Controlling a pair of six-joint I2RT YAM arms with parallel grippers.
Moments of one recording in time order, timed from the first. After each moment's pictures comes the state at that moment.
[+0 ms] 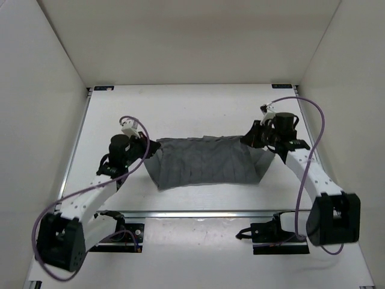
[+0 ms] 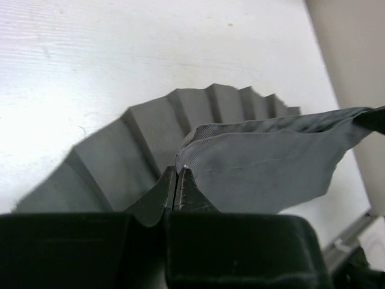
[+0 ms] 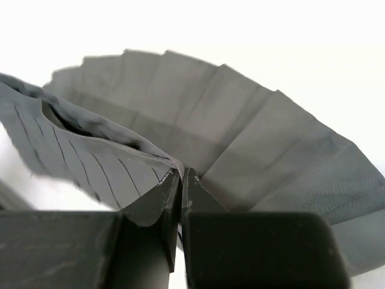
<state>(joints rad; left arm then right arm) -0.27 0.96 0.47 0.19 0.26 -0.55 0.08 1.17 0.80 -0.25 -0.52 0.21</state>
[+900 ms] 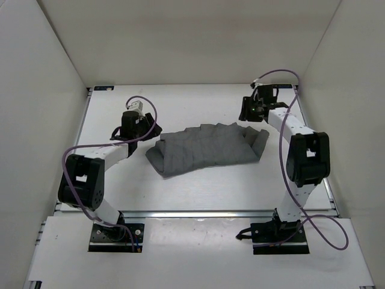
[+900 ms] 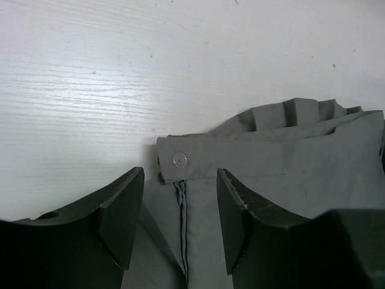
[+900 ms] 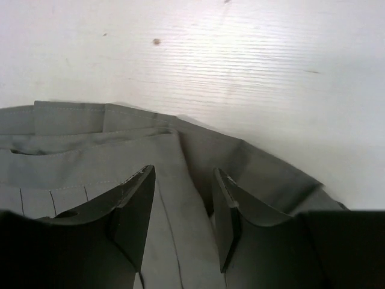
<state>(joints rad) -0.21 1.60 0.84 0.22 0.13 -0.50 0.14 1.88 1.42 -0.34 -0.16 0.15</state>
